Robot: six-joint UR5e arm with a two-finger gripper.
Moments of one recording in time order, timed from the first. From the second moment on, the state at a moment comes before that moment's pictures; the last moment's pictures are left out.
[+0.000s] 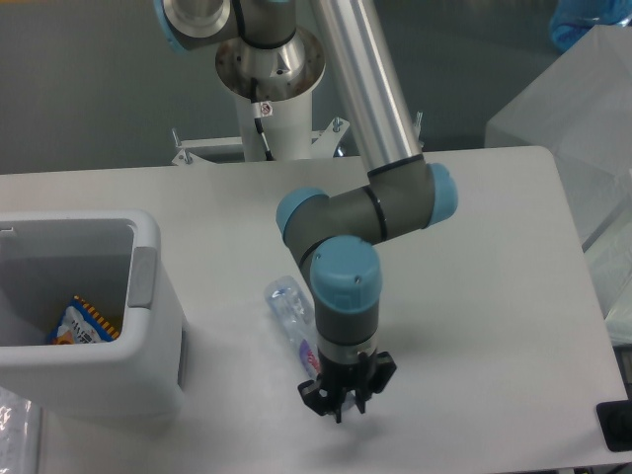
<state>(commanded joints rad) 2.40 -2.16 -1.36 -0.79 1.51 0.00</state>
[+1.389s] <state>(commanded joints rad) 2.34 -1.88 -1.21 -0.65 1.50 -0.03</state>
